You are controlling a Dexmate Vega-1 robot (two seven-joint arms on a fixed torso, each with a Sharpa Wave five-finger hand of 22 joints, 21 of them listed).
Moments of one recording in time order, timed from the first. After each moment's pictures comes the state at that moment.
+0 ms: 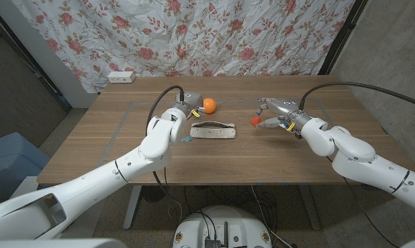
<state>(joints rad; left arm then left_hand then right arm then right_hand) 0.71 0.72 0.85 -2.08 1.11 0.72 -0.36 0.84 -0.10 0.61 -0.19 0.18 0.99 -0.11 0.24 0.18 0.46 -0.17 0.20 0.17 0.34 -0.04 0.18 0.17 0.32 -0.01 0.20 0.17 -1.01 -1.03 -0.50 -2.11 -0.61 -0.33 0.05 0.85 -0.06 0.41 -0.15 0.18 0.69 -0.22 0.64 0.28 0.14 -0.05 0.22 0.21 0.10 0.01 0.31 0.28 0.38 0.02 0.19 0.16</state>
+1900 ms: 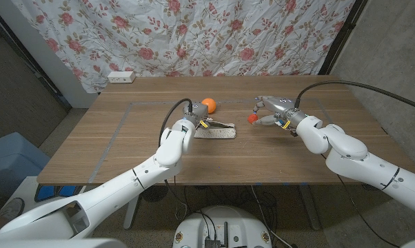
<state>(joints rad) 0.74 0.59 0.86 -1.91 1.14 0.68 -0.29 0.88 -0.09 0.56 -0.17 0.18 1.06 -0.08 0.23 0.18 0.51 -0.17 0.20 0.17 0.38 -0.05 0.18 0.17 0.33 -0.02 0.20 0.17 -0.96 -0.99 -0.54 -2.08 -0.63 -0.33 0.05 0.85 -0.05 0.41 -0.15 0.18 0.69 -0.22 0.64 0.28 0.15 -0.04 0.22 0.21 0.10 0.02 0.31 0.29 0.38 0.02 0.19 0.16</state>
